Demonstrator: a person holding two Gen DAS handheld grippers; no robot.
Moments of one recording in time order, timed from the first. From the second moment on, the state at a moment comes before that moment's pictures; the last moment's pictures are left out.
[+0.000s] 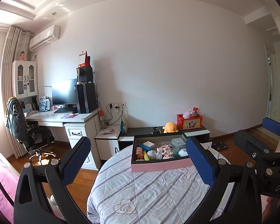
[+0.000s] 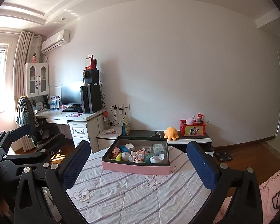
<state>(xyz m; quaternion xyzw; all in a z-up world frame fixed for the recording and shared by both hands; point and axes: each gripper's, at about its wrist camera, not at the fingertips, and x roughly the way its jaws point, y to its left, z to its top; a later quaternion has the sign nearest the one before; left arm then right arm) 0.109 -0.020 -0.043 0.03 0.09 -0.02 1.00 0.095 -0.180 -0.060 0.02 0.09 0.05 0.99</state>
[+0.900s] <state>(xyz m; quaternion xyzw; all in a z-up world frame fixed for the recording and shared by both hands) 0.037 -0.010 -0.015 0.02 0.05 -0.02 1.00 0.027 -0.164 -0.035 0.00 0.05 0.04 1.00</state>
